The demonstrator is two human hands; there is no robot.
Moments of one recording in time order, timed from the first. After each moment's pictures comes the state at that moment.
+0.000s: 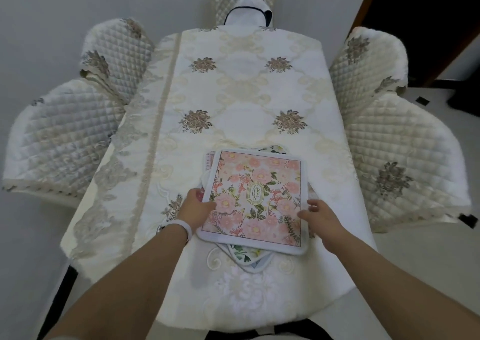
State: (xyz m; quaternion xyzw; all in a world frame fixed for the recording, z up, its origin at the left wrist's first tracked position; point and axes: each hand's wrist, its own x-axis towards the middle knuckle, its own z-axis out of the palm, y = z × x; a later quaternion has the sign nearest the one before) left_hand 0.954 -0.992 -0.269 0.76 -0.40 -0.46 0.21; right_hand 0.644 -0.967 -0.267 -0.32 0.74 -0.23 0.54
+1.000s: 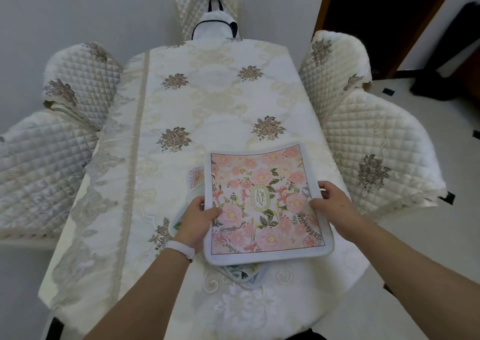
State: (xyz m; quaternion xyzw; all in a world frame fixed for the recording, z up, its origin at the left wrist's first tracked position) left_hand 0.920 -1.008 -0.247 0.66 -0.35 -0.59 0.32; right_hand 0.608 -0.978 -0.215 -0.36 0.71 -0.32 0.52
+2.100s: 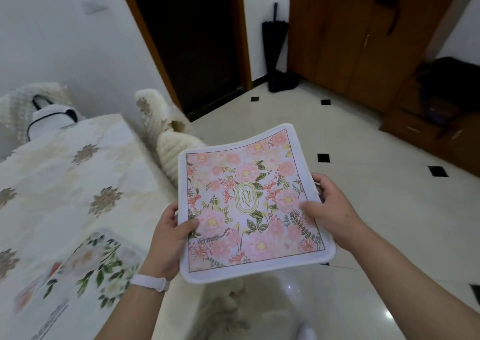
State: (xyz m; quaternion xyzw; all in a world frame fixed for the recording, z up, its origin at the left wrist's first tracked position) left_hand 0.504 -0.908 -0.147 0.46 -0.51 -0.67 0.28; right_hand 0.245 -0.731 -0.137 -0.25 0.67 -0.59 0.38
